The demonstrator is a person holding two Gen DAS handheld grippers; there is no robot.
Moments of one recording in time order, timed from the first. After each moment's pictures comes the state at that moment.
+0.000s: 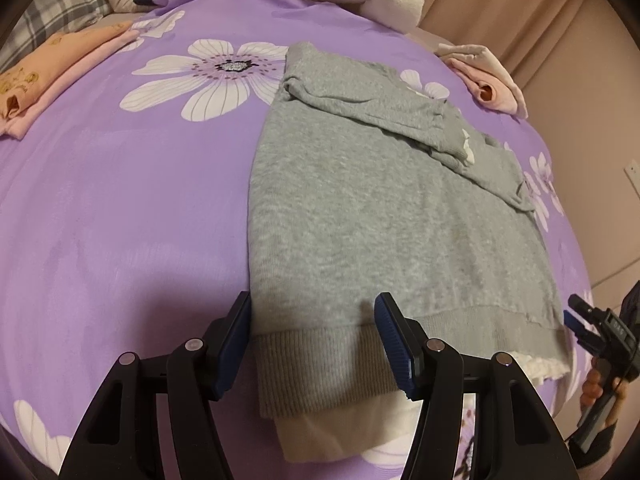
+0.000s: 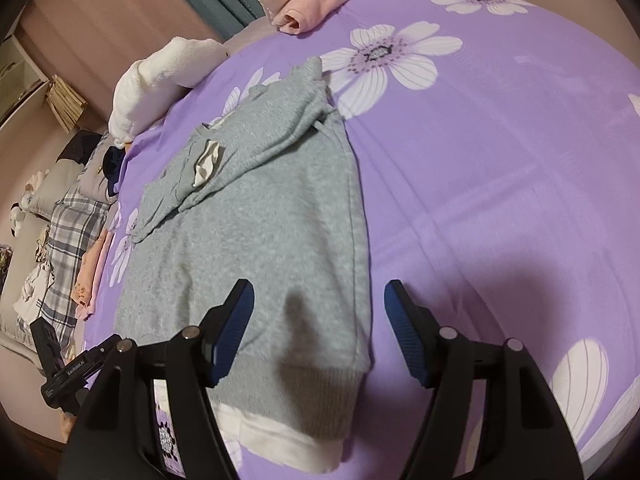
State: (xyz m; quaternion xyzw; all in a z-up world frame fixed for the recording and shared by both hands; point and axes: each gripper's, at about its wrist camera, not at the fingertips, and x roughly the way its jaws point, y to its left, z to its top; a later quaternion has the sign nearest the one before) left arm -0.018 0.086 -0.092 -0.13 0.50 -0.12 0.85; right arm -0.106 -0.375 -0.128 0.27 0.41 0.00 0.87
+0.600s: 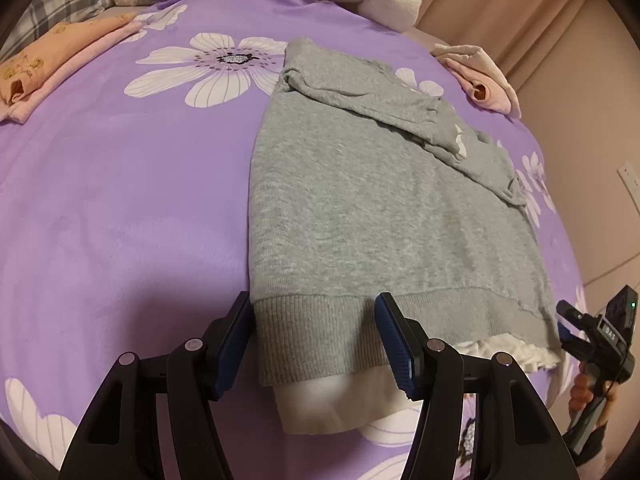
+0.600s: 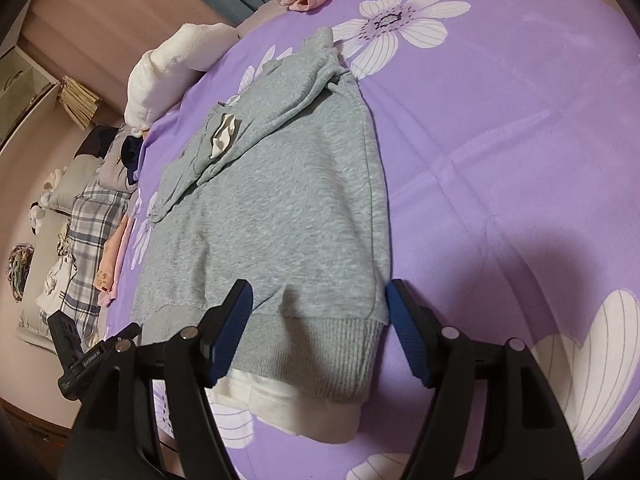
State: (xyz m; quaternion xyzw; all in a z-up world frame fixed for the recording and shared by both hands) left arm -0.033 0.088 -0.093 -0.15 0.50 -0.13 0.85; right arm -0.118 -0.367 -0.142 0.30 0.42 0.05 0.85
